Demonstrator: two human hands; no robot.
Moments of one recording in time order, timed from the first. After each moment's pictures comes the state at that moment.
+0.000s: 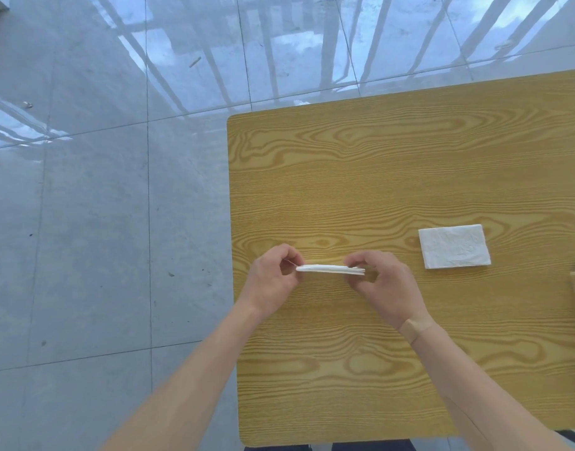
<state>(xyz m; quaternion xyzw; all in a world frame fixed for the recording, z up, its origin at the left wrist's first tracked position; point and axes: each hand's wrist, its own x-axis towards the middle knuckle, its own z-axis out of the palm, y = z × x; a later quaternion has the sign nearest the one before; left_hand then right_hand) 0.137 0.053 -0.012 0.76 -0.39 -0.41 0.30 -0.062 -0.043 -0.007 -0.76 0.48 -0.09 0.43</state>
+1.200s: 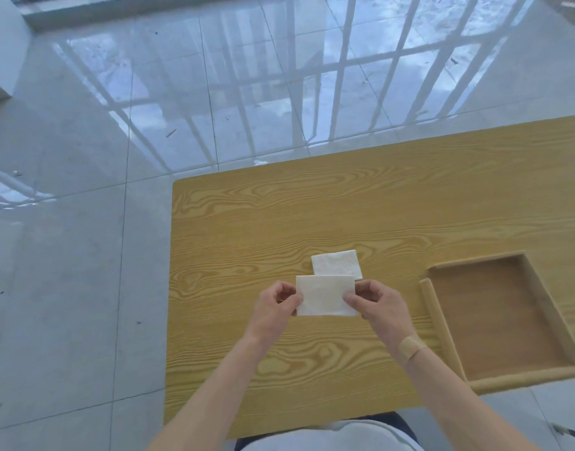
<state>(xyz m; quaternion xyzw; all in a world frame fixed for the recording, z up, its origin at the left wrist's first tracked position) -0.037 0.003 0.067 0.74 -0.22 -0.50 0.39 -0.230 -0.087 0.056 -0.51 0.59 -0.18 0.60</state>
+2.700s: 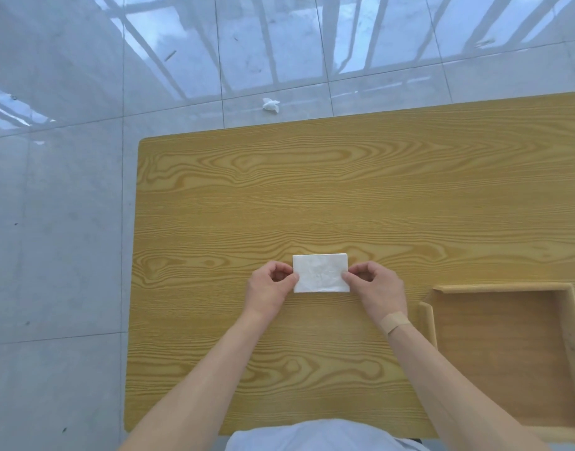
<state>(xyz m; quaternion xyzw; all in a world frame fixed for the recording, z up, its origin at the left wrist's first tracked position) -0.054 -0.083 -0.019 0.82 -0.12 -0.45 0.35 -0.232 -0.192 -0.015 -0.53 0.65 -0.04 0.54</state>
